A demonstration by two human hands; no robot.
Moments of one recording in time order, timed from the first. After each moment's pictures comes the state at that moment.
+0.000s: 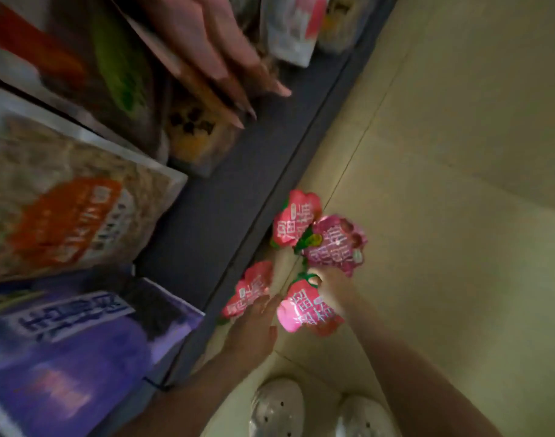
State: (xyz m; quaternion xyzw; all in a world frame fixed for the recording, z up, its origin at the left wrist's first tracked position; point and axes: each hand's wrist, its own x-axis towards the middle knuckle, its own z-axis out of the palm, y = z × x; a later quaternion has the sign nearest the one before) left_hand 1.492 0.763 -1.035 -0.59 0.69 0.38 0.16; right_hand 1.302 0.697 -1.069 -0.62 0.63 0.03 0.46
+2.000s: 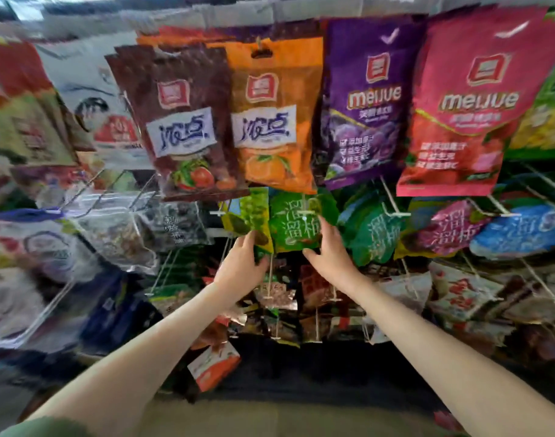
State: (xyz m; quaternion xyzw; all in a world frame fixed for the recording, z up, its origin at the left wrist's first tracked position) left_hand 1.894 1.284 -0.224 -0.92 0.28 0.05 -0.28; right_hand 1.820 1.109 -0.235 -0.88 0.20 -0.09 0.43
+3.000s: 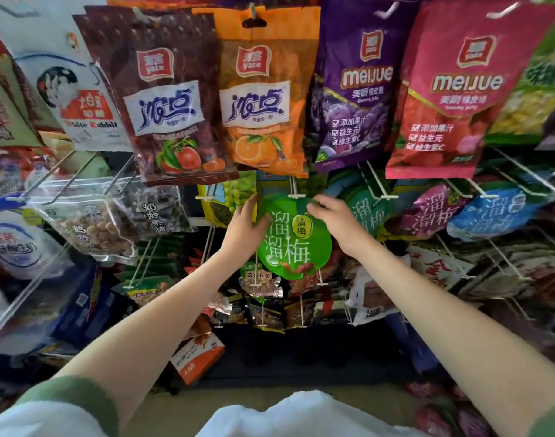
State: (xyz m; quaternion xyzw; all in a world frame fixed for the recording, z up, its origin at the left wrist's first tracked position) left_hand 1.917 1.246 -0.225 -0.86 0.26 0.09 -0.42; right_hand 1.817 1.088 -0.195 -0.75 0.21 -0.12 0.61
